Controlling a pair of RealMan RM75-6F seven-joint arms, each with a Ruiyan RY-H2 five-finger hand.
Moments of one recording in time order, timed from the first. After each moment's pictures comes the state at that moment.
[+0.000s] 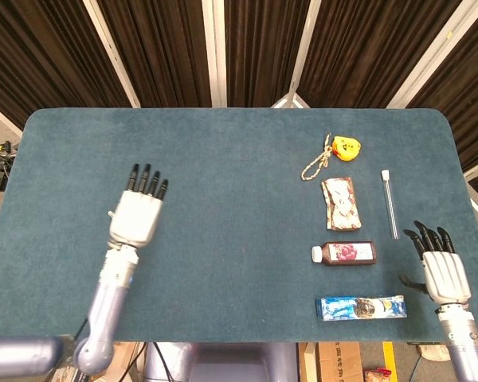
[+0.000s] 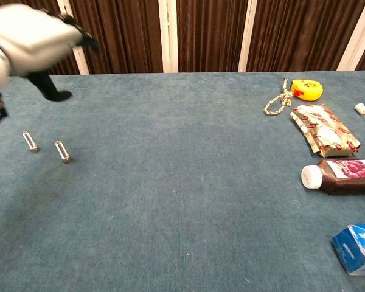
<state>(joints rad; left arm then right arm) -0.69 -1.52 -0.27 -1.93 0.94 1.45 1.28 0.16 -1.28 0.08 -1.39 -1.42 1.34 0.03</state>
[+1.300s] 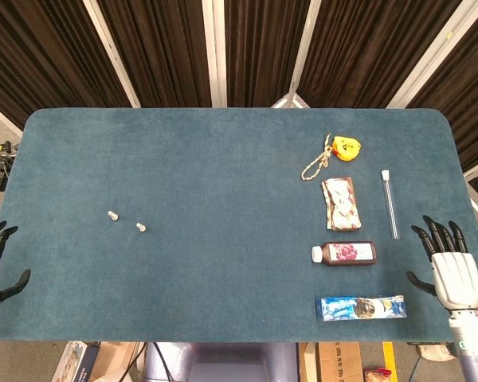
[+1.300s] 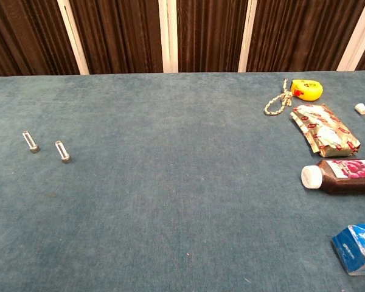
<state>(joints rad) -0.09 -1.09 -0.02 -1.84 1.33 1.58 0.18 0.13 -1.20 0.08 -1.47 -1.50 1.47 -0.03</state>
